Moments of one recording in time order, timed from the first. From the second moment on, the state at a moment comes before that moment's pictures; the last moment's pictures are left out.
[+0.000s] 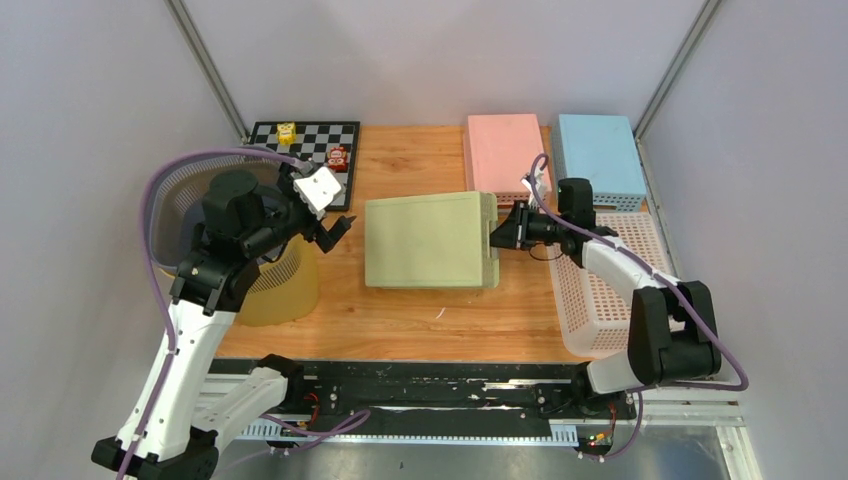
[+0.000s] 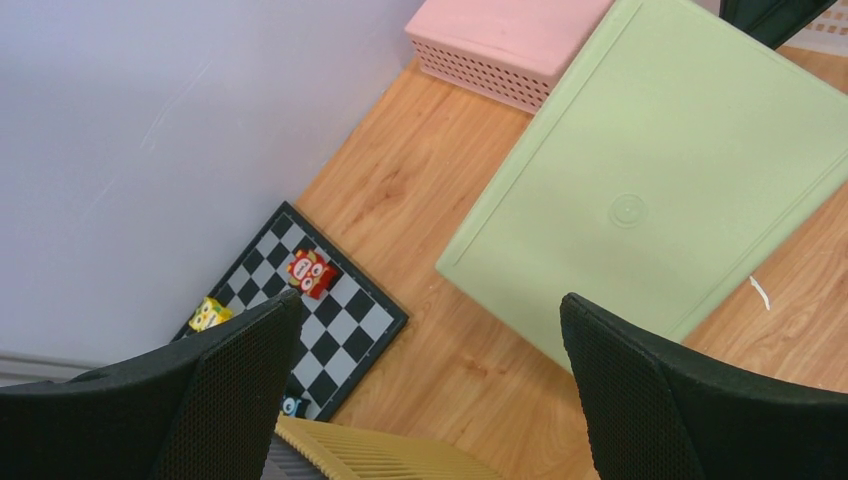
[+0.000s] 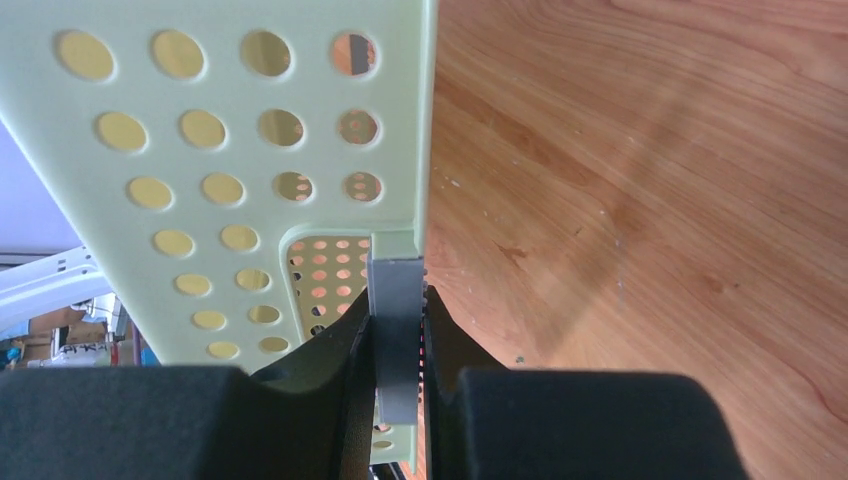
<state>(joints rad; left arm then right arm) -0.30 0.87 1.23 -0.60 0.39 0.54 0.17 1.41 0.81 -0.02 -0.92 0.37</state>
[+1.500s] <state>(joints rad) -0.30 0.85 1.13 -0.62 0.51 0.59 0.12 1.59 0.72 0.01 -0.89 0.28</state>
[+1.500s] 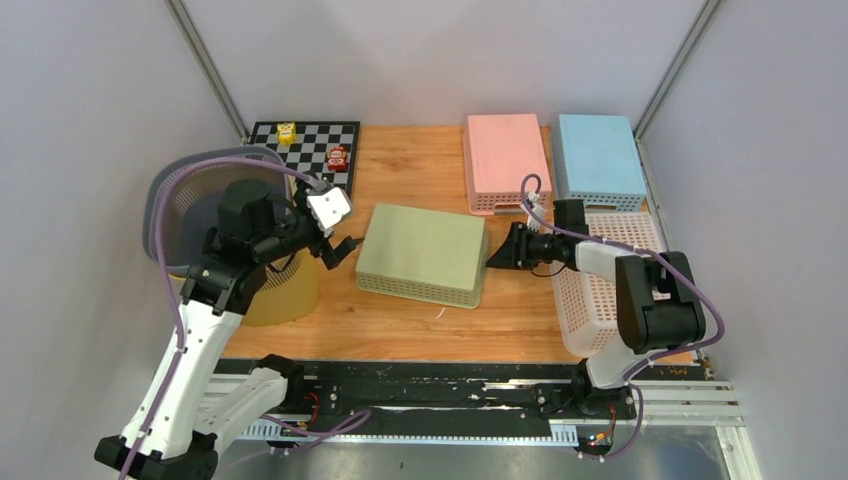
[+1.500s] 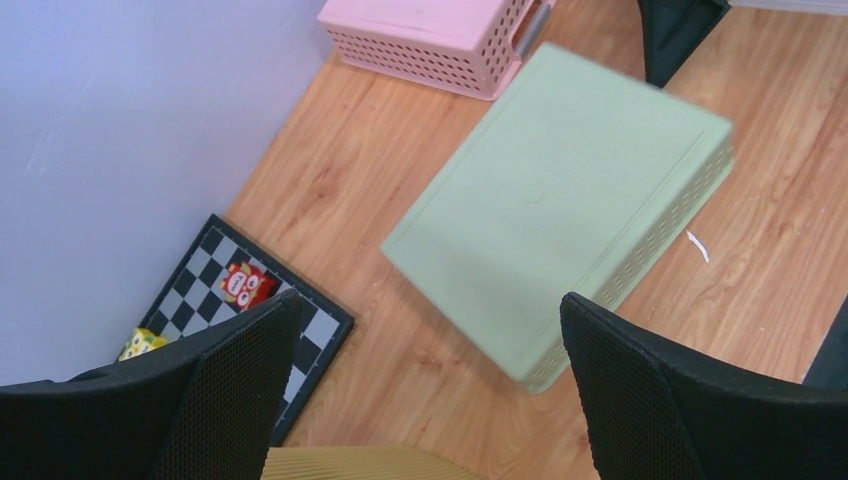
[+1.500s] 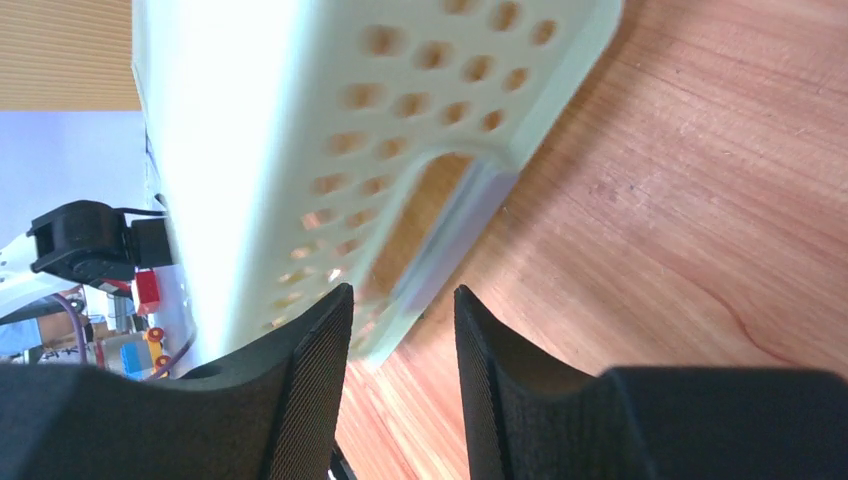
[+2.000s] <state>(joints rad) -0.31 0.85 0.96 -0.63 0.53 0.73 0.12 1.58 0.82 -0.26 -0.88 0.03</state>
